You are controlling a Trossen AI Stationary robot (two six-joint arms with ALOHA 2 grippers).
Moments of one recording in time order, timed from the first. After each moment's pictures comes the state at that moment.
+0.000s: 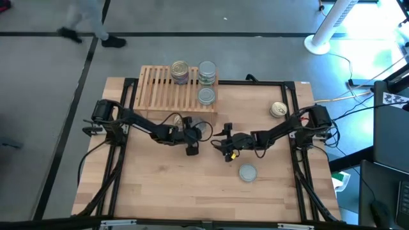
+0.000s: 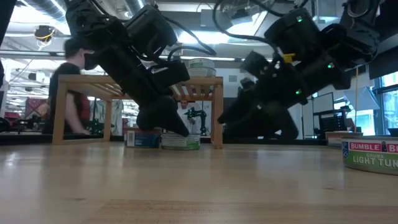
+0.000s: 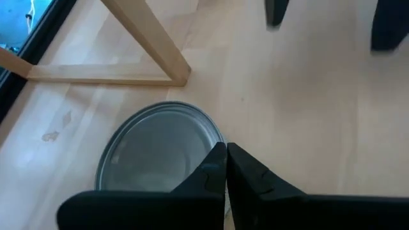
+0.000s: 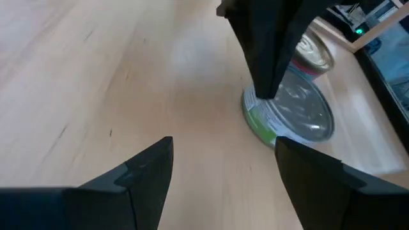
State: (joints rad) left arm -0.07 1.80 0.79 0.18 -0.49 0.00; right arm 0.14 1.79 0.62 0.66 0.29 -0.38
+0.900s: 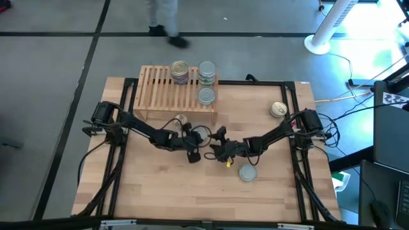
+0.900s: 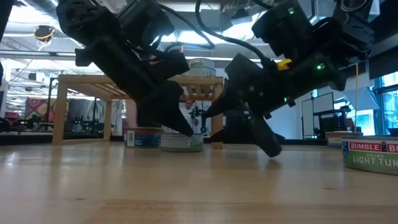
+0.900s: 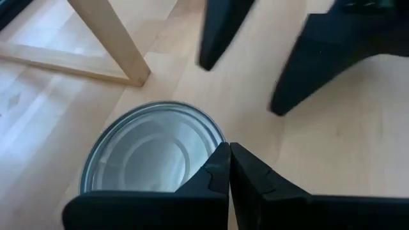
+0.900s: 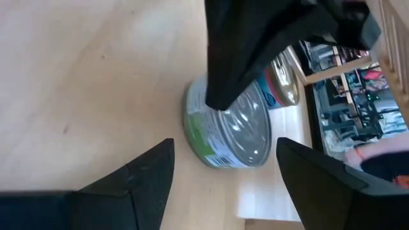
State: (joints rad) left arm -0.15 1.80 0.80 0.22 -0.47 -0.22; right arm 0.22 1.90 0.75 0.63 0.55 -0.71
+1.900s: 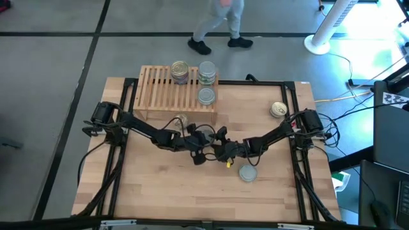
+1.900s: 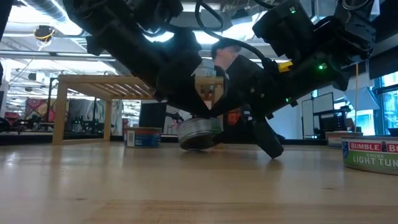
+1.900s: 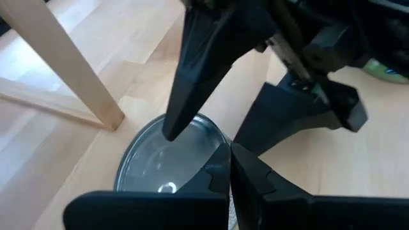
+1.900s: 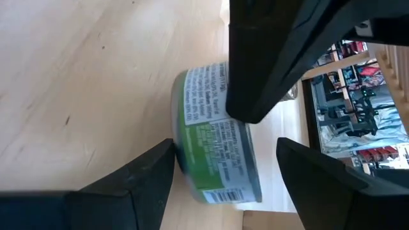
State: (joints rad) left arm -0.16 1.80 0.88 0.24 -0.43 -0.26; right arm 0.22 1.90 0.75 0.60 0.58 -0.71
